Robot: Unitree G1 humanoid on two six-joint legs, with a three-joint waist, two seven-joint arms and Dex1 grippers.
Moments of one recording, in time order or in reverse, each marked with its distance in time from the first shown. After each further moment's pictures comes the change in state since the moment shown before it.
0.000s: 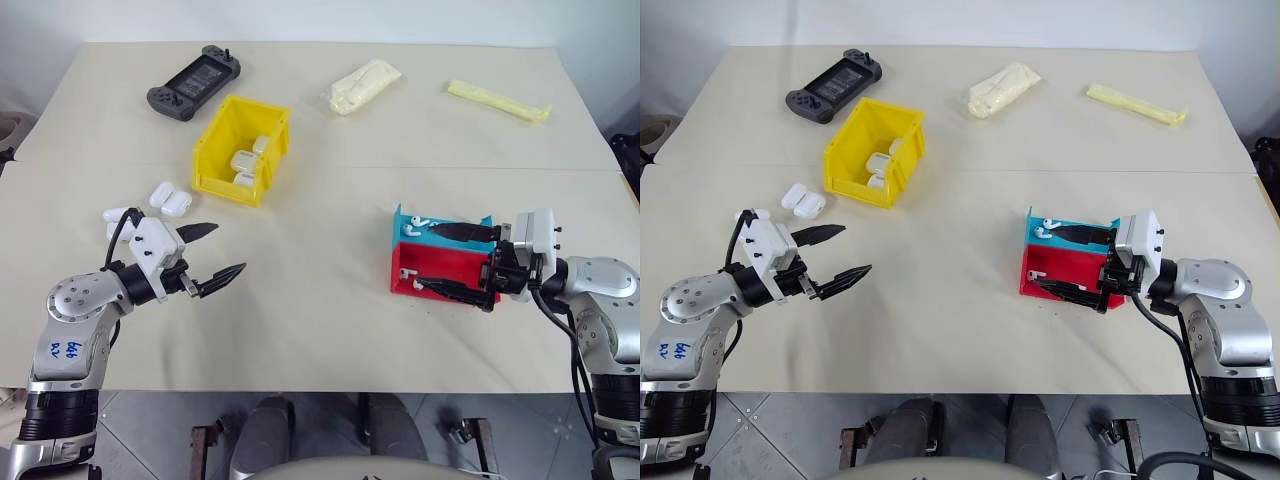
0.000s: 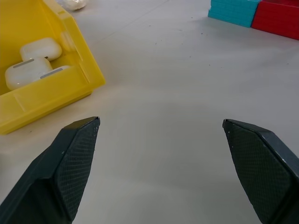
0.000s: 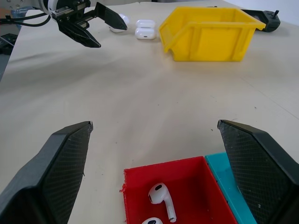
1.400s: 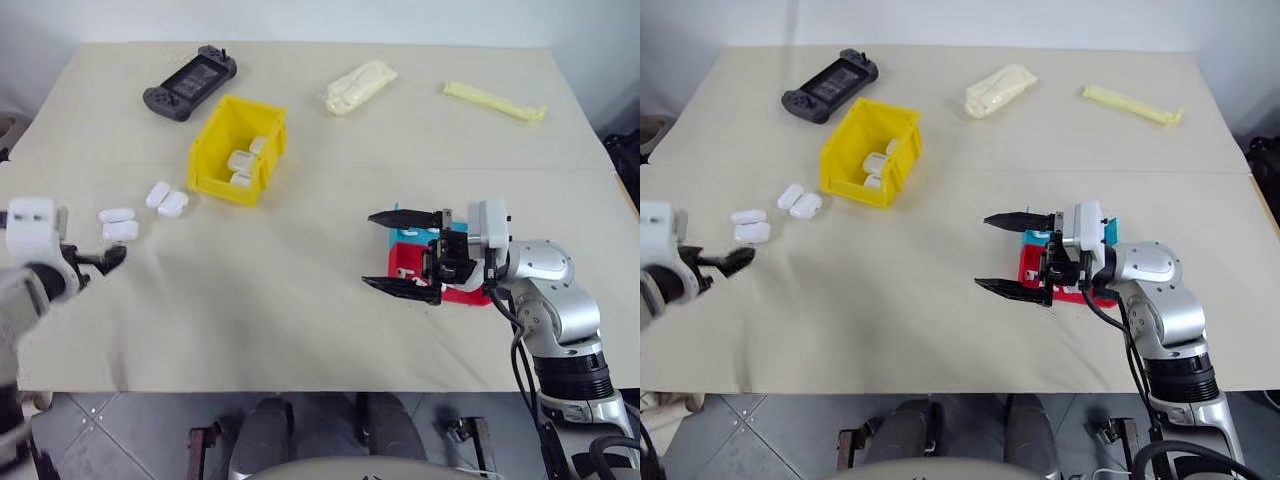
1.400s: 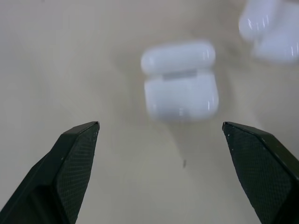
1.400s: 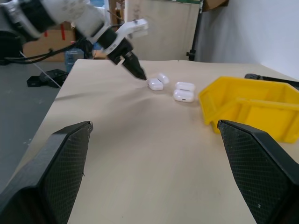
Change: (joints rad) left arm -0.238 0.202 0.271 -0.004 -0.128 1.161 0.708; right arm -0.145 0.177 0.157 -0.087 0.025 0.002 -0.018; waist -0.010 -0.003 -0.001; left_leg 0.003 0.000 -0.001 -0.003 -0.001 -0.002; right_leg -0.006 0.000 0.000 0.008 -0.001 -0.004
